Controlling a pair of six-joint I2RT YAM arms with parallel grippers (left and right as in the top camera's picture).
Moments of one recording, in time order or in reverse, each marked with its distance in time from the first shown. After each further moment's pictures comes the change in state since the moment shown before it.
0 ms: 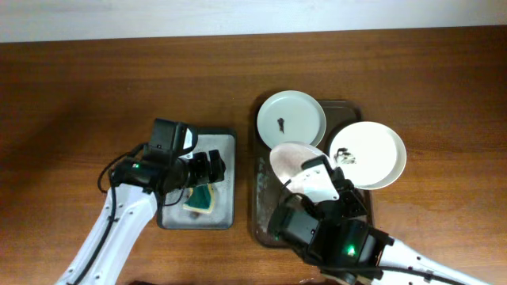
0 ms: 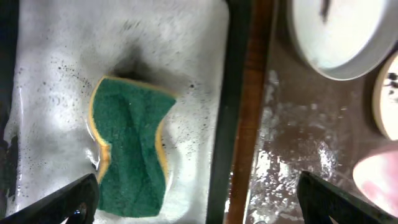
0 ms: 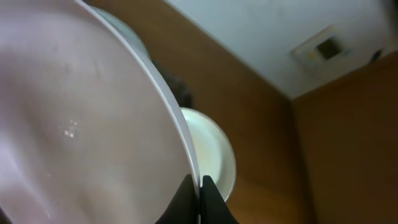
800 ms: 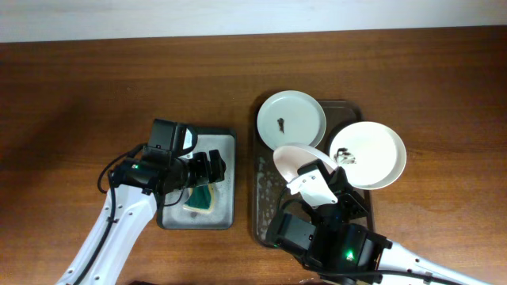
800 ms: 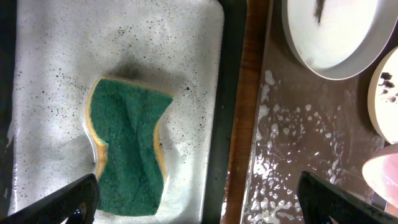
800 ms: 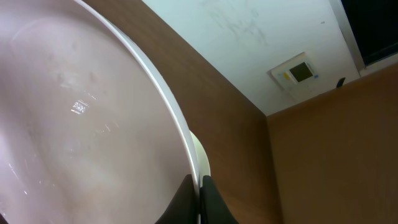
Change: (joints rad) left arm 0.000 -0.007 0.000 0.000 0.005 0.000; right arm 0.037 0.000 0.000 -0.032 0.075 -0.048
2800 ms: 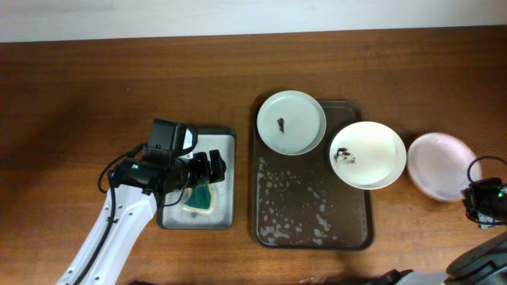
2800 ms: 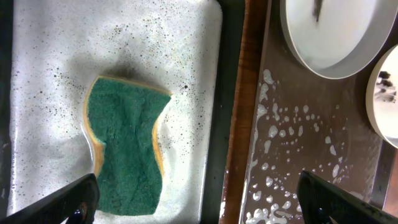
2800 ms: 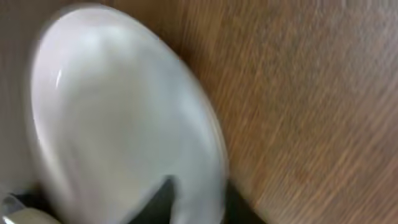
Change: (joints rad) left arm 0.000 0.000 0.000 0.000 0.006 0.000; right arm -2.124 0.507 0.015 0.456 -1.562 0.011
